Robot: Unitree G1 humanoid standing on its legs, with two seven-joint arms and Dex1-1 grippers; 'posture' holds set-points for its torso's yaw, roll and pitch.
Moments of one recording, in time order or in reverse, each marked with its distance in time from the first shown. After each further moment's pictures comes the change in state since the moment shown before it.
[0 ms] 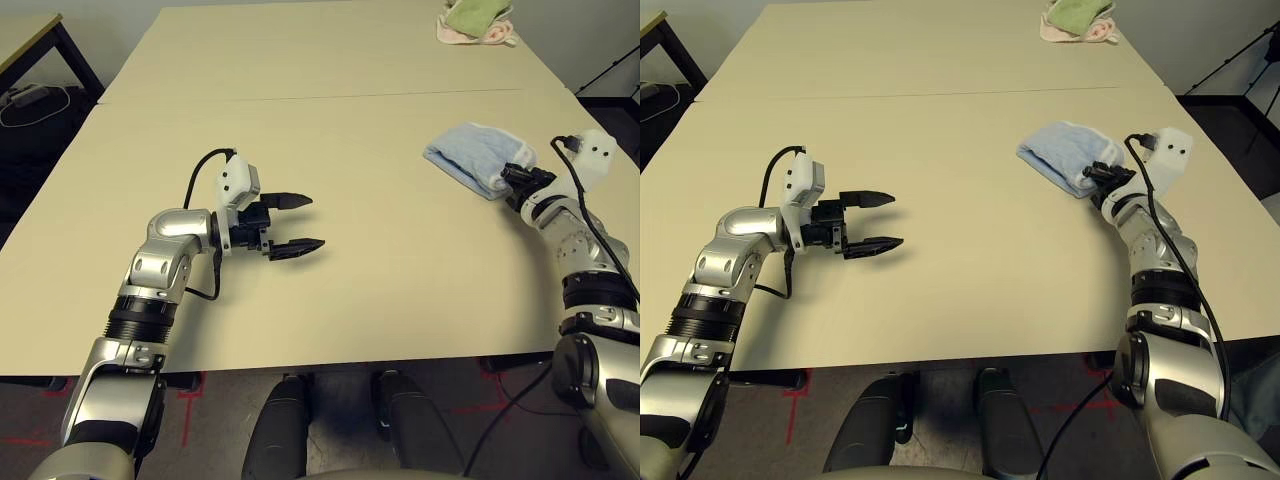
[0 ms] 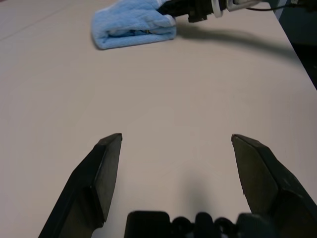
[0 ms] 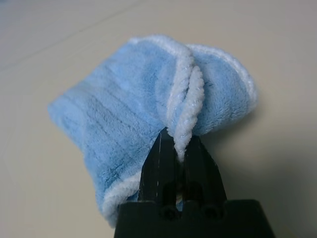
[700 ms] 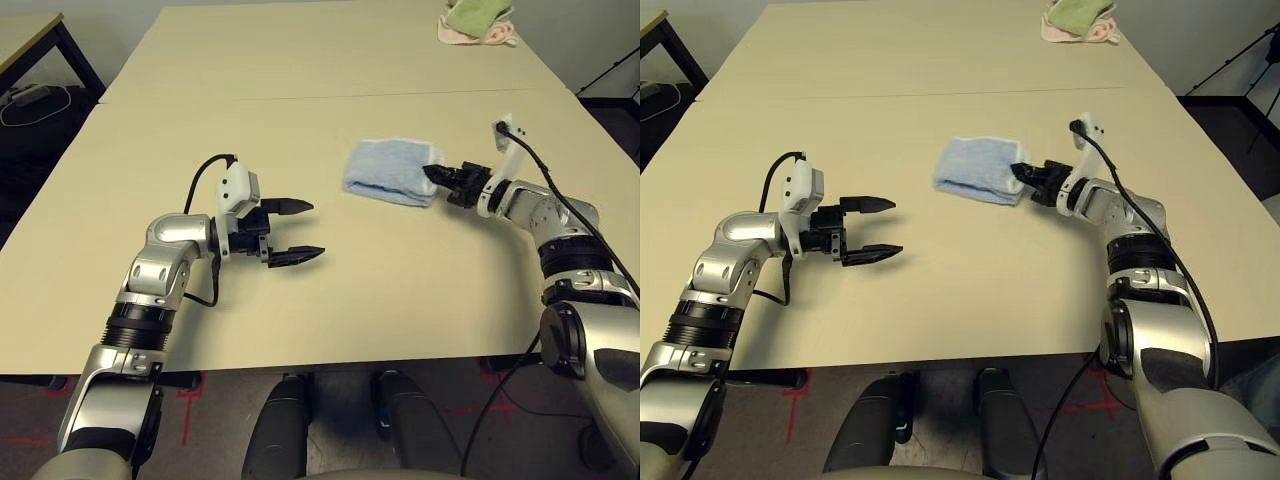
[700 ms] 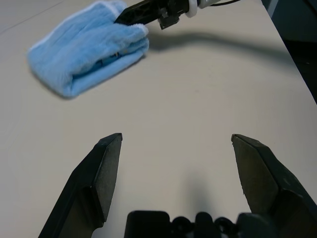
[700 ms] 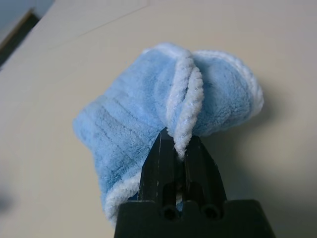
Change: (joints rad) left arm 0.030 0.005 0.000 -0.033 0.000 0.000 -0.011; right arm -0.262 -0.012 0.130 0.334 -0.057 -0.008 0.410
